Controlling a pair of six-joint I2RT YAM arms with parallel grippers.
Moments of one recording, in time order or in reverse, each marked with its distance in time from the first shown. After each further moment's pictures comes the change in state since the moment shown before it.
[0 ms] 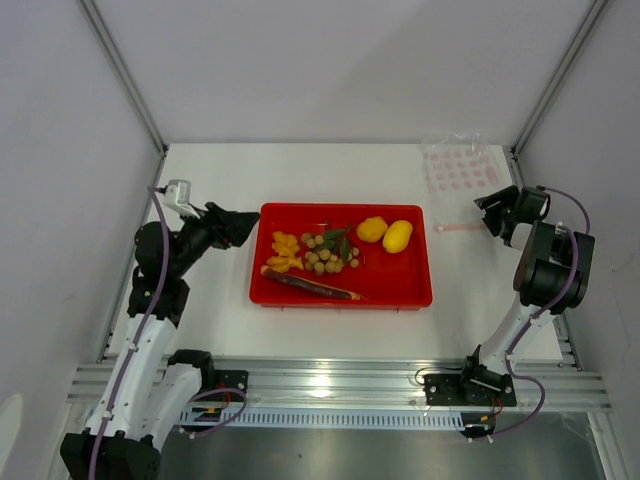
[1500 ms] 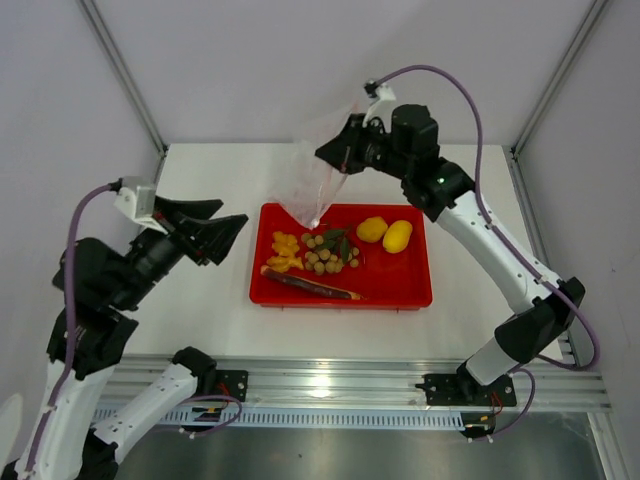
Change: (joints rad) left arm -0.408 -0.071 0.568 -0.512 -0.283 0.245; right arm 0.931 -0.338 0.725 -0.575 -0.064 -0.318
